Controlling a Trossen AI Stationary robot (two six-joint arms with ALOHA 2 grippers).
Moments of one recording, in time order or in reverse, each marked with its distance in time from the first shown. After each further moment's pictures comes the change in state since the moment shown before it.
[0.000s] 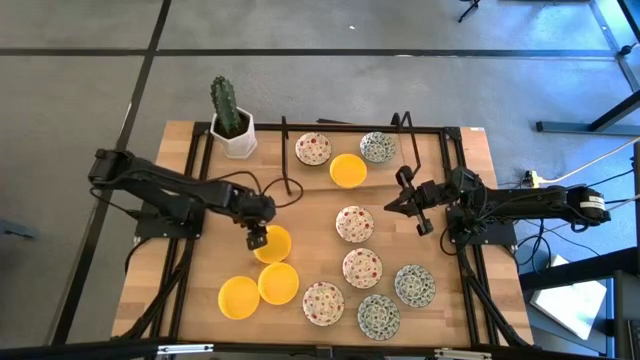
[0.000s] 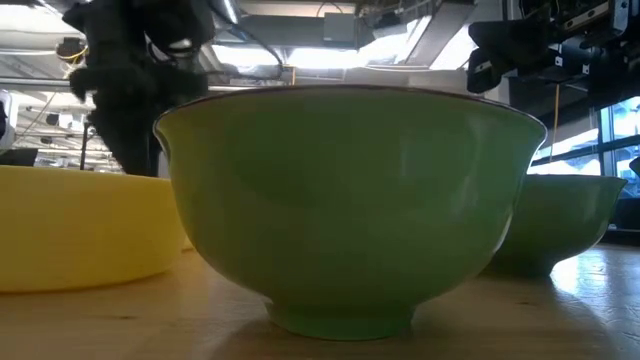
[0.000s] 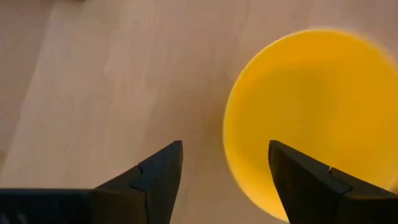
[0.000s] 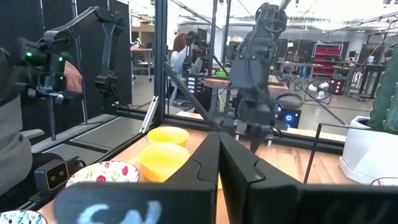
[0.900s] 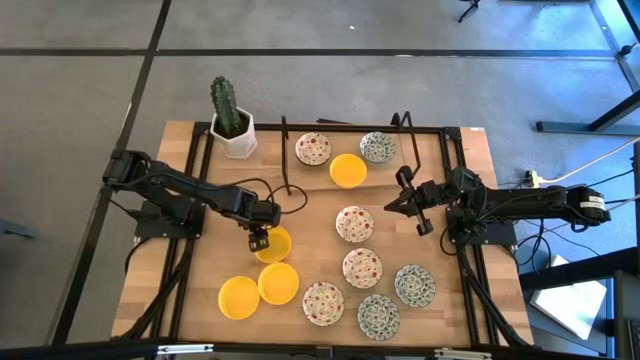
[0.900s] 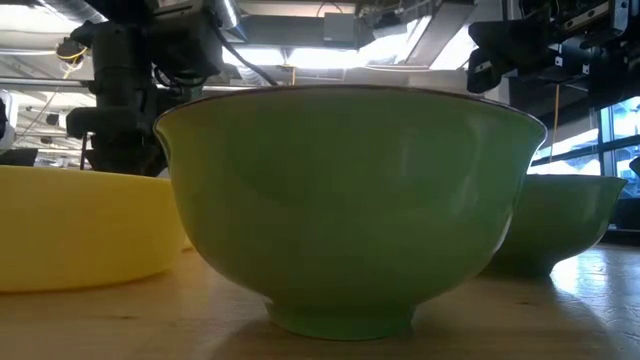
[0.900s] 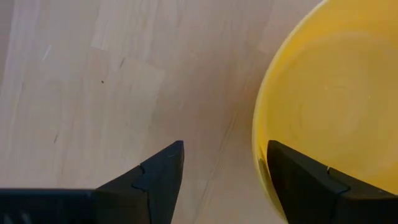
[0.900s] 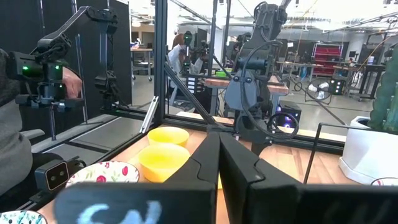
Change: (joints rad) left arm 0.000 0.141 0.000 0.010 -0.027 0.013; right arm 0.000 0.000 0.000 0.000 0.000 0.000
